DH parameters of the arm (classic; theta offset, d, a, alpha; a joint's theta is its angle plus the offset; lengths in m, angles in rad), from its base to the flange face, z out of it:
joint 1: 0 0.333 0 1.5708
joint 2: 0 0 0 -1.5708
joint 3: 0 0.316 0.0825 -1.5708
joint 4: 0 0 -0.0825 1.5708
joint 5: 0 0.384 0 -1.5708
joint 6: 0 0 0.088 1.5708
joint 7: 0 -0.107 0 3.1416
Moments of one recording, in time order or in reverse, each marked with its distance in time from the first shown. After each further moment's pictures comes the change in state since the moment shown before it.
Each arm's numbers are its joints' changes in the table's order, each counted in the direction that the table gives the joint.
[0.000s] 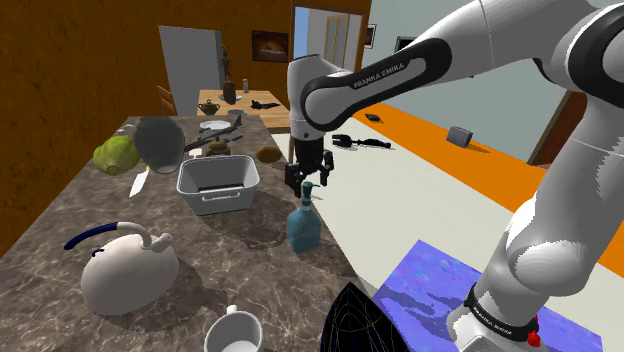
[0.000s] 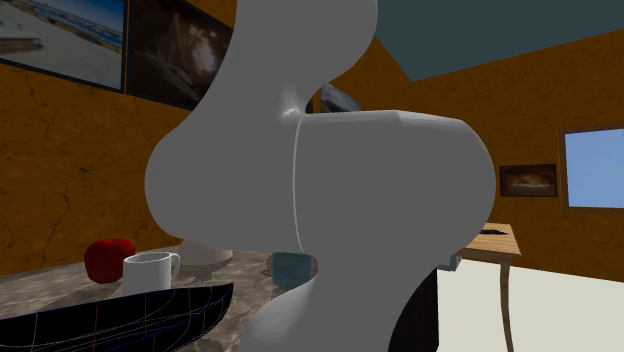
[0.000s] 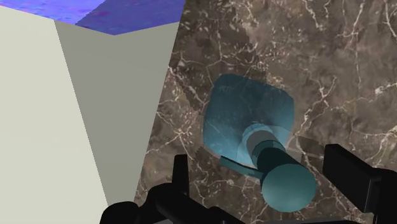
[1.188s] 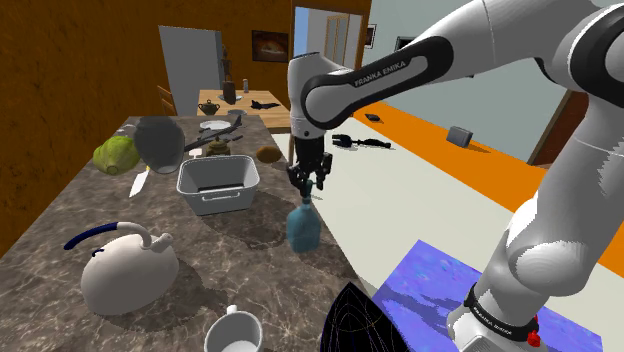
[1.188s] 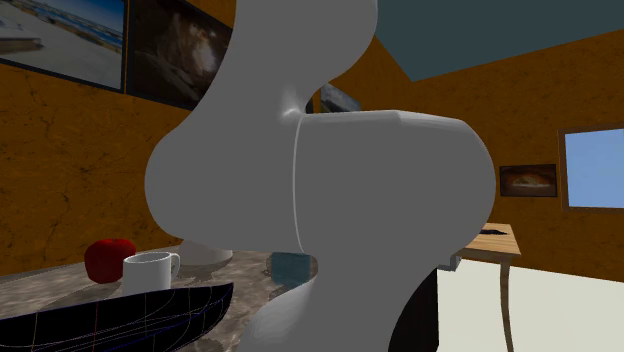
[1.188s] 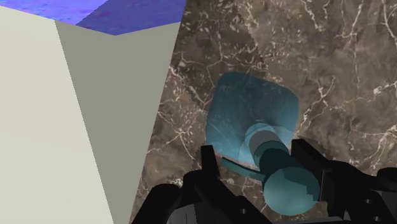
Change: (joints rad) arm 0.000 0.006 -0.001 -0.004 0.002 0.010 0.002
